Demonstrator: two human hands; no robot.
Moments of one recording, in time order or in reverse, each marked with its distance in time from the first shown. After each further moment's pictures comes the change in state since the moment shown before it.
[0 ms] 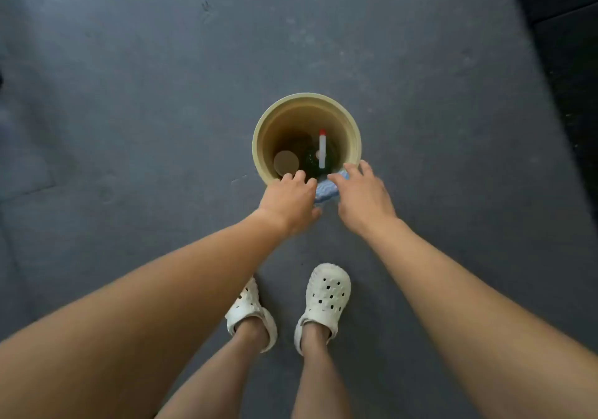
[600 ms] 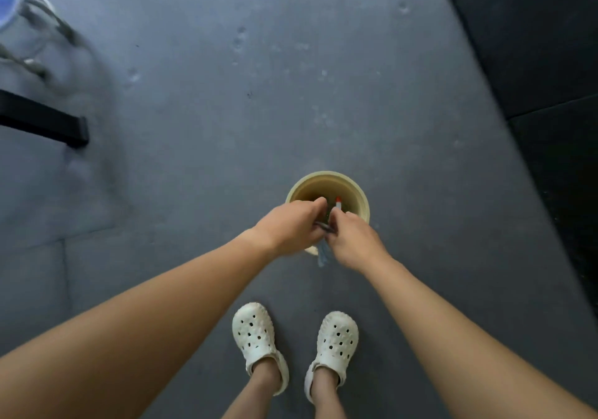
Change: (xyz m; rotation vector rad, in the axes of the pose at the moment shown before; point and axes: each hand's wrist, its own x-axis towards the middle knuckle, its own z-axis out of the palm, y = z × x) left_hand -0.054 -0.037 -0.154 -0.412 0.062 0.035; right_hand -0.031 -0.061 -0.114 0.393 -0.029 -0.003
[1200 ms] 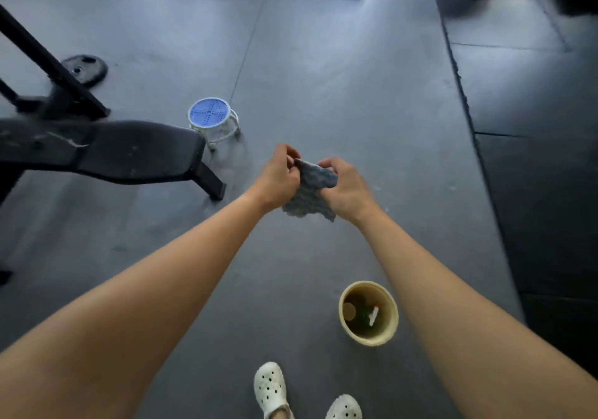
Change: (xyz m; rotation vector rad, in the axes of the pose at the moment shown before) left_hand -0.261 0.031 -0.423 -0.576 0.848 -0.336; right_hand -0.135 -0.425 -0.255 0.214 0.200 -0.528
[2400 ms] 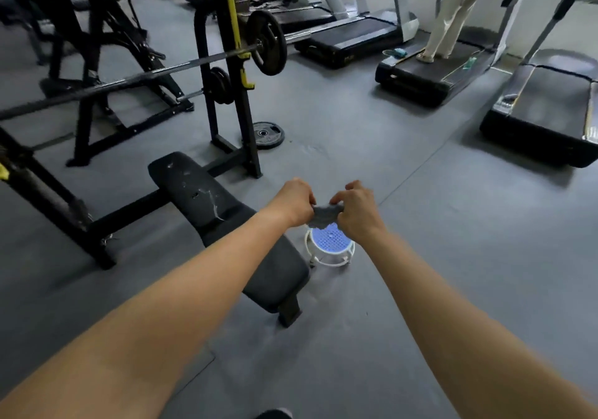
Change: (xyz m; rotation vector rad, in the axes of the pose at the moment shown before) left_hand 0.319 -0.028 -0.448 0.387 0.356 -0.354; right_hand 0.477 -0.401 0.140 -0.536 -0.240 -0.716
